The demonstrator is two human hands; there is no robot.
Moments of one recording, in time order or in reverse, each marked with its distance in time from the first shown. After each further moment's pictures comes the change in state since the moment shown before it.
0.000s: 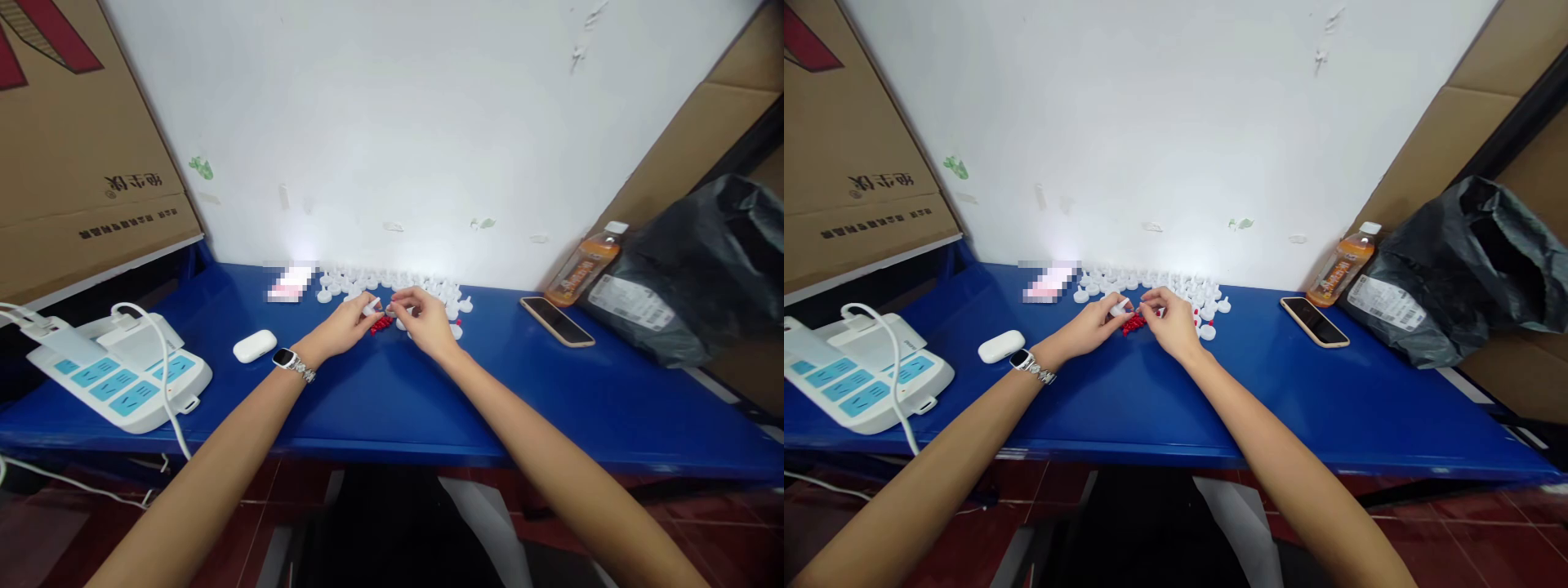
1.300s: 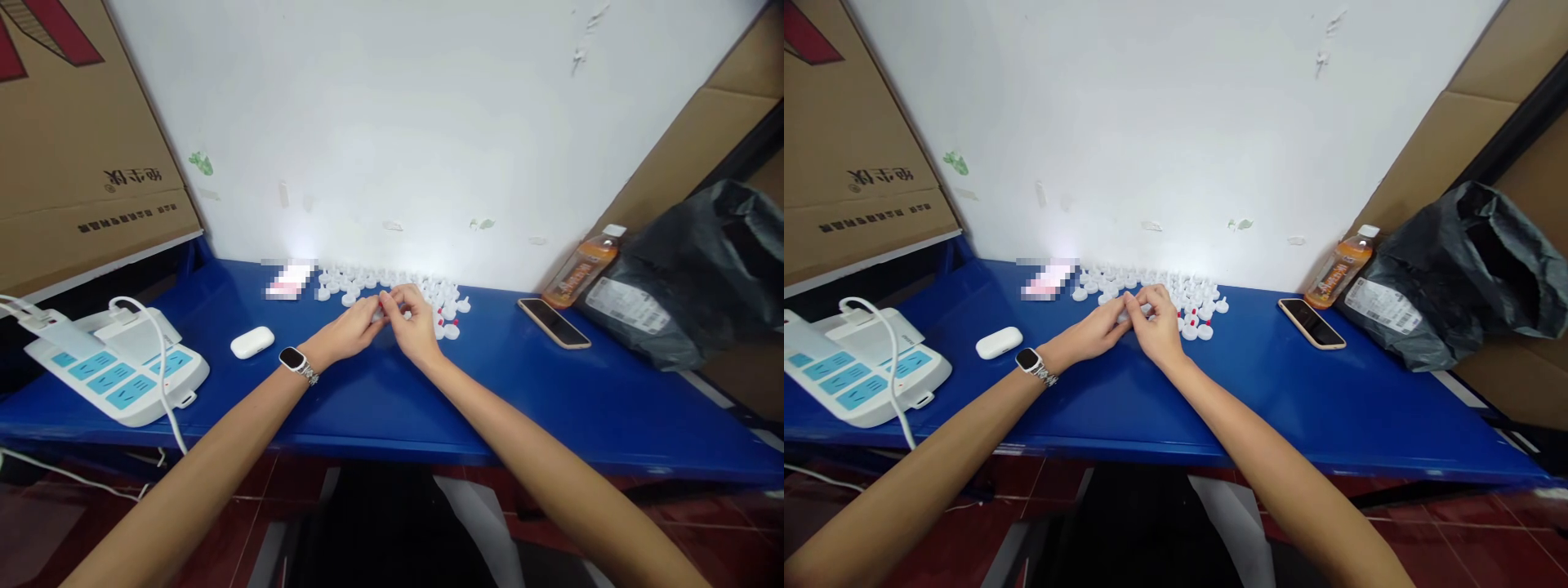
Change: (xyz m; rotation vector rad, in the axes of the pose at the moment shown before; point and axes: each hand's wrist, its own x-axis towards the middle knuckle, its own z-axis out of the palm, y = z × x) left_hand -0.001 0.009 0.013 0.205 0.017 0.215; right_hand -0.009 -0.017 0.026 0.161 0.186 -0.199
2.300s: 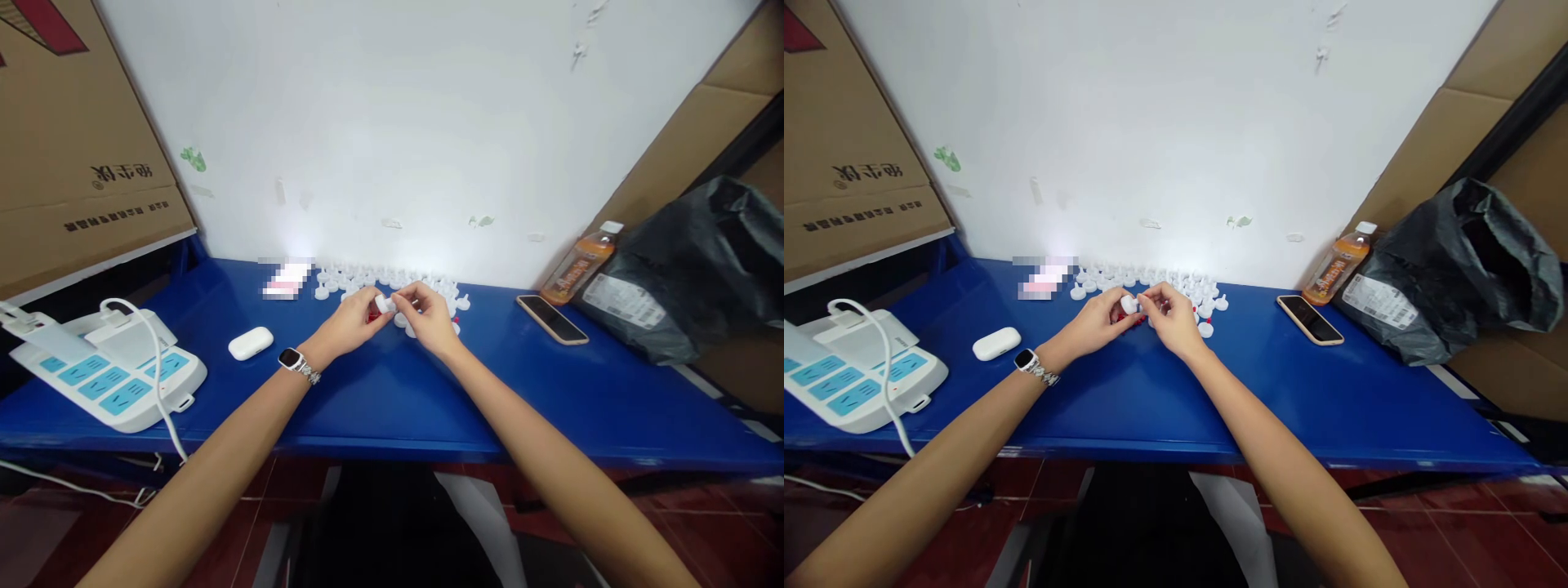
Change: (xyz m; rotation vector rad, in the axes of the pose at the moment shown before) left_hand 0.007 0.007 -0.005 -0.095 0.128 -0.150; right_hand 0.012 0.011 -0.031 0.000 -0.137 0.151
